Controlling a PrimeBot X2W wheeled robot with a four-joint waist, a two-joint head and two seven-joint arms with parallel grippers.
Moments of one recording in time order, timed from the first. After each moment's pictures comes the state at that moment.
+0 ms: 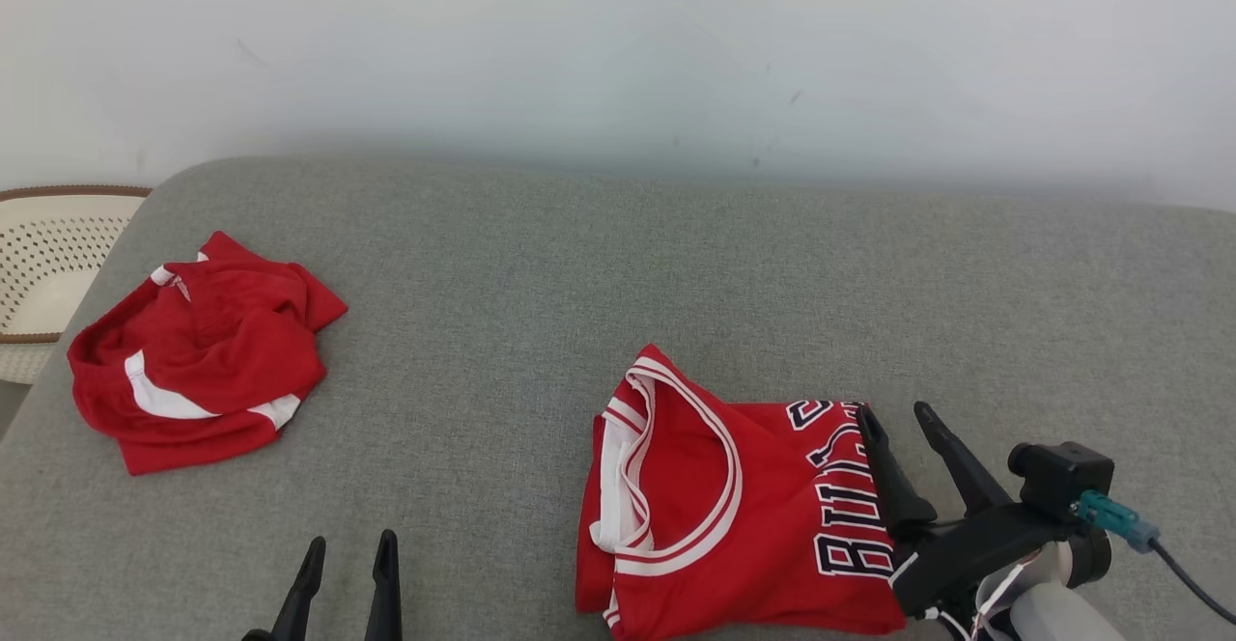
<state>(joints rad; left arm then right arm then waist) -0.02 0.05 -0.08 0.10 -0.27 0.00 -0.26 -0.32 -0.34 0.56 0.37 0.69 0.13 -0.25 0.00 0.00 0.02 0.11</state>
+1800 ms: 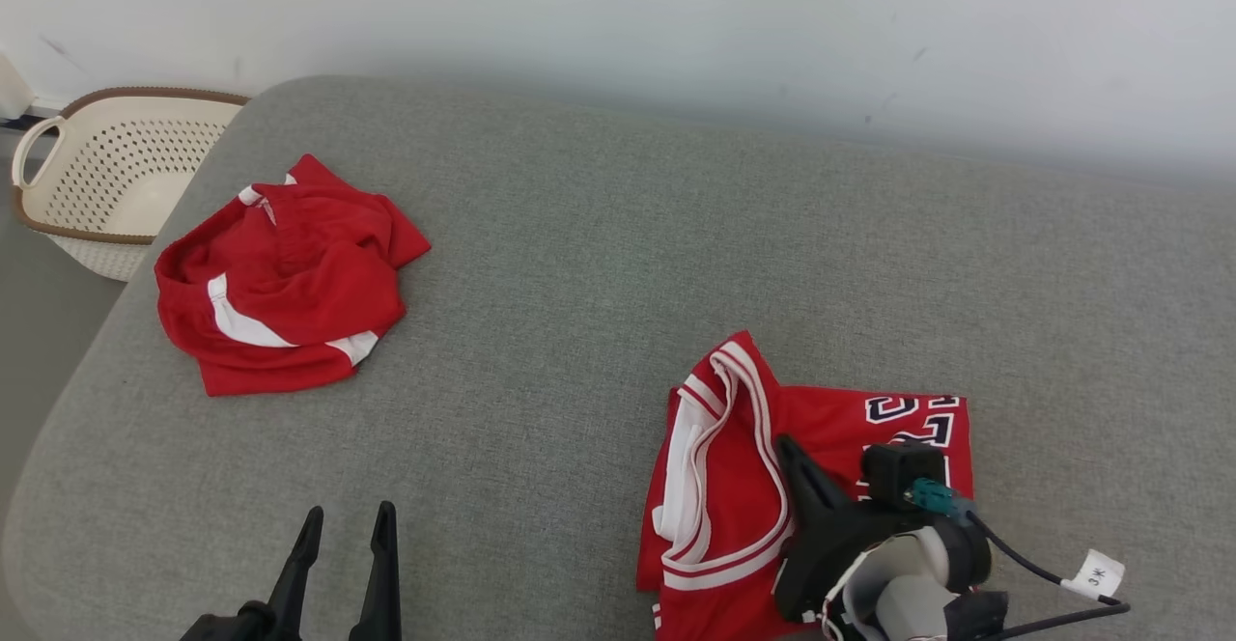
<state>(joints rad) -0.07 0.05 -0.07 0.11 -0.26 -0.02 -0.26 -0.49 -0.05 0.45 0.84 0.37 0.13 -0.26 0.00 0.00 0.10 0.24</state>
